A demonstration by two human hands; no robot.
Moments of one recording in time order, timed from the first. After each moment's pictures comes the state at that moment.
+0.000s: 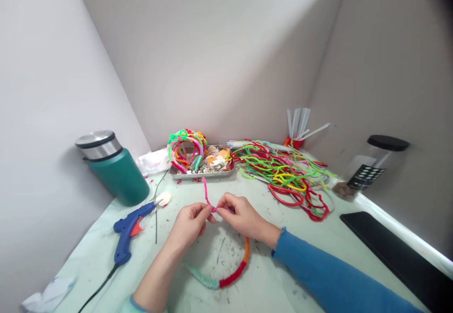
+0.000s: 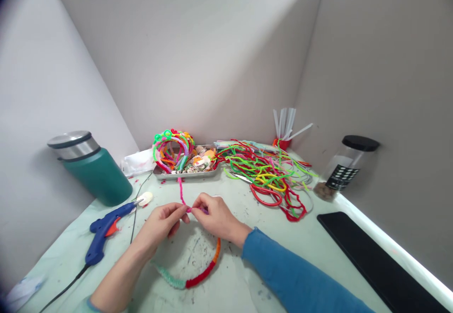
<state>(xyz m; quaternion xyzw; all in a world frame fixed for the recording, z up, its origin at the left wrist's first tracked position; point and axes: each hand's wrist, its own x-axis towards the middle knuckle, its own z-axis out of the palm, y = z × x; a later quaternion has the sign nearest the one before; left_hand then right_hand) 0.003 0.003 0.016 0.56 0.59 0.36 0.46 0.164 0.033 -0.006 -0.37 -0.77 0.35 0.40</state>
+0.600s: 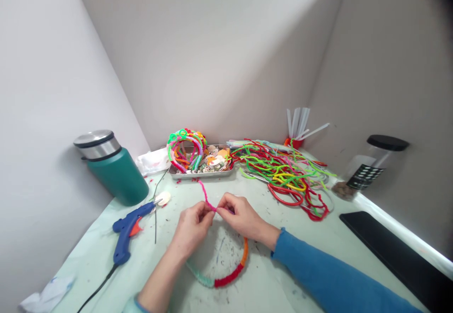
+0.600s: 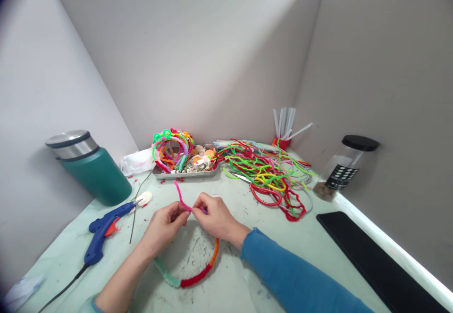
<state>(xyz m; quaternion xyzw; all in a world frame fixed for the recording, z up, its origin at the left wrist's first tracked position) 0.005 0.003 0.005 0.67 0.59 0.35 0.29 0.162 0.034 -0.009 -0.38 -0.77 0.33 0.39</state>
